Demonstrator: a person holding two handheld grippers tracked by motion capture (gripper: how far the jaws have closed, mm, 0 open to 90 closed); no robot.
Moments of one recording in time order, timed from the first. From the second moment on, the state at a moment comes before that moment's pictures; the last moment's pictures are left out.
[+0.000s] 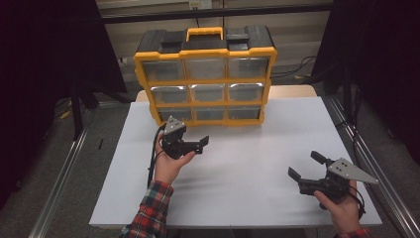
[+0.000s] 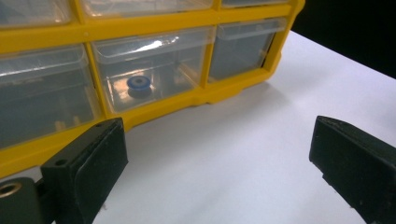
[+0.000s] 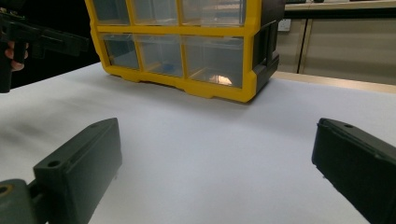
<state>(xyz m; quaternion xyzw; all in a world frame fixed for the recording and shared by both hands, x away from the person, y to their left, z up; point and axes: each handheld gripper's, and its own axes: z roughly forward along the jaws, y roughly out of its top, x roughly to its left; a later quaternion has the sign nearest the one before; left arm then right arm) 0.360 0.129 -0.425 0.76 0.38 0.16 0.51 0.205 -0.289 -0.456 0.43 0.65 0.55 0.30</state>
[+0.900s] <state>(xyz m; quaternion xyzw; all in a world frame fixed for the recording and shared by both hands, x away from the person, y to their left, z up) 0.337 0.159 -0.428 0.74 0.38 0.16 0.54 0.205 -0.288 -0.455 0.43 0.65 0.55 0.30</state>
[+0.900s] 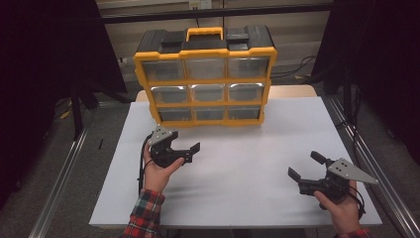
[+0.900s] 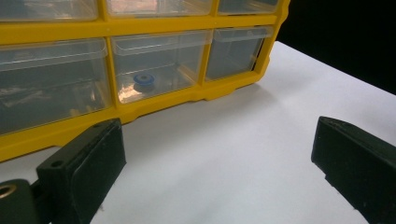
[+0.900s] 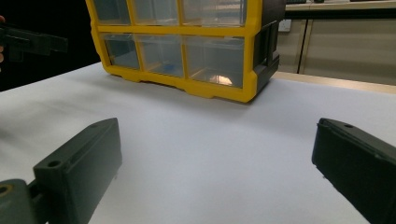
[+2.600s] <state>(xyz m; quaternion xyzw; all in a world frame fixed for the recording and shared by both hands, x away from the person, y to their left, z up) 0.312 0.212 -0.437 0.72 0.38 0.19 0.56 0.205 -0.288 -0.455 0.43 0.65 0.55 0.30</state>
